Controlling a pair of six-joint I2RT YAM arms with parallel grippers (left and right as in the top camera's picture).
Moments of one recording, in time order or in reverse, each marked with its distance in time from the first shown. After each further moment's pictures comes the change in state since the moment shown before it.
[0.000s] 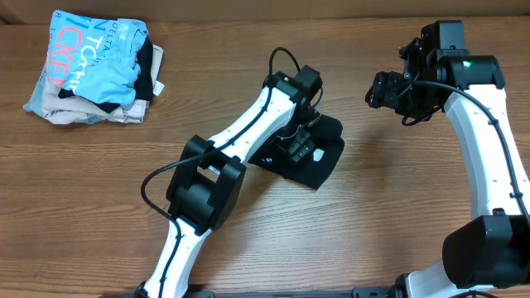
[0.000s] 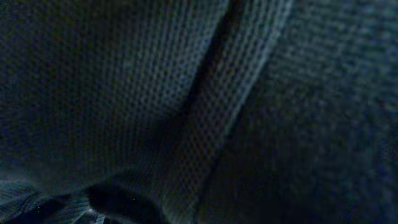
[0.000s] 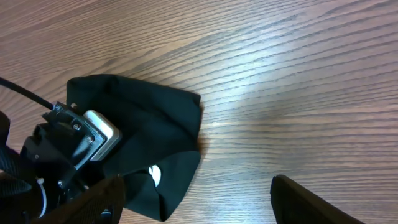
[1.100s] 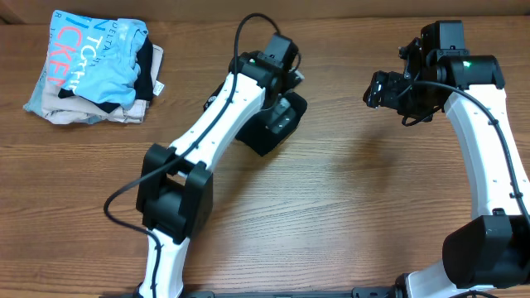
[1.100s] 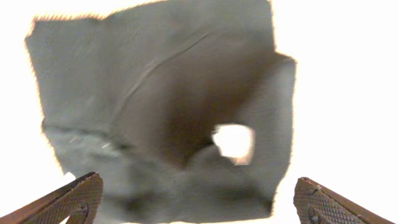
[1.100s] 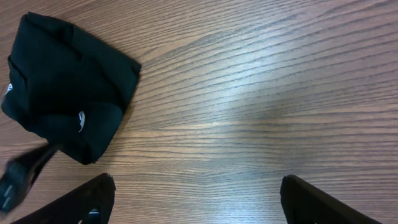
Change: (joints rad) left arm 0.099 -0.161 0.017 0.103 -0.128 0.166; right arm 0.000 0.000 0.000 -0.001 0.000 0.000
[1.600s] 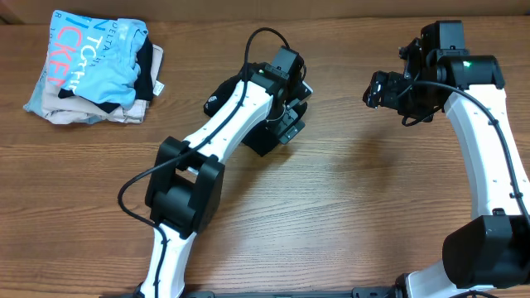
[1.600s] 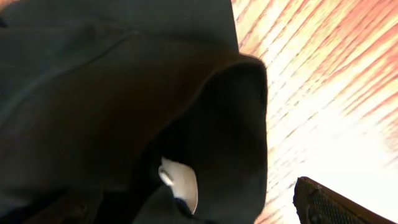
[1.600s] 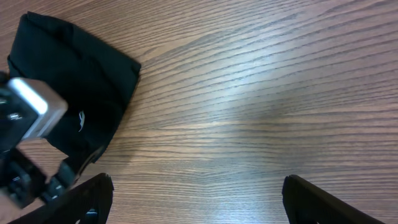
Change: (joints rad) left arm -0.016 0.069 -0.078 0.098 0.096 0.001; right arm 0.000 0.000 0.000 -0.002 0.000 0.000
